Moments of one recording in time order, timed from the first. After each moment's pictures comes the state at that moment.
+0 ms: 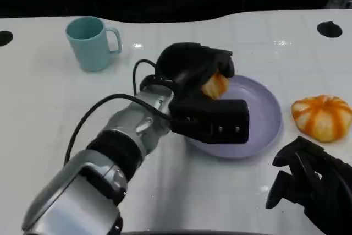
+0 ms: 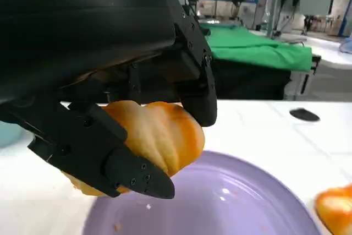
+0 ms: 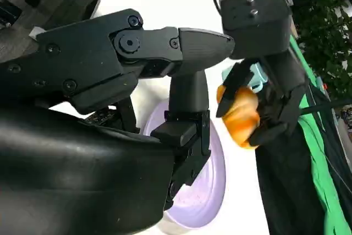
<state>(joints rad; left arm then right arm) -0.97 -0.07 -0.56 1.10 0.72 -0.21 0.30 0.24 -0.06 -0.04 -0.46 0.44 0.50 0.20</state>
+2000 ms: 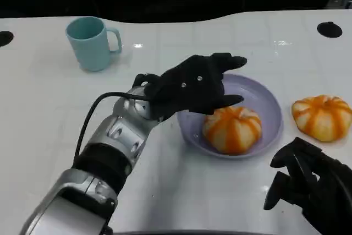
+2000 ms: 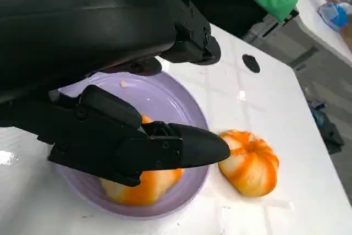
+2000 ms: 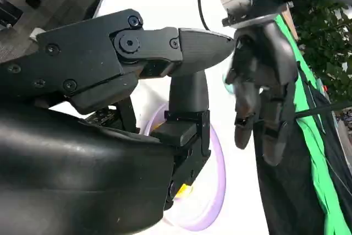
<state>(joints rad) -0.82 -0.05 -0.28 0.84 0.28 -0.16 -0.30 0.25 -0.06 -0.03 -0.47 0.44 0.50 0.19</state>
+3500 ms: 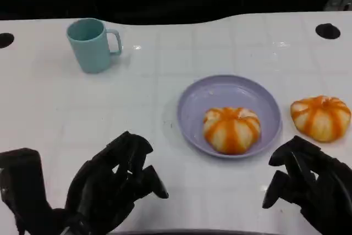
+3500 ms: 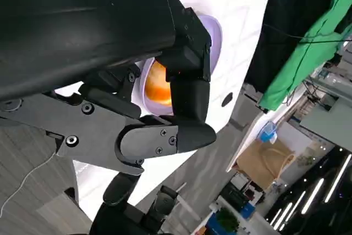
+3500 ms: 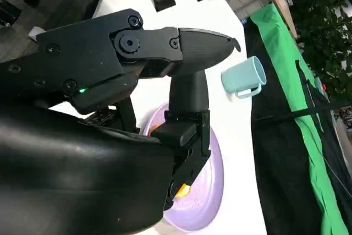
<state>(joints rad) 0.15 -0.12 0.09 -0.41 -0.58 0.68 -0.18 0.24 -0.05 -0.03 -0.49 0.44 0.53 0.17</state>
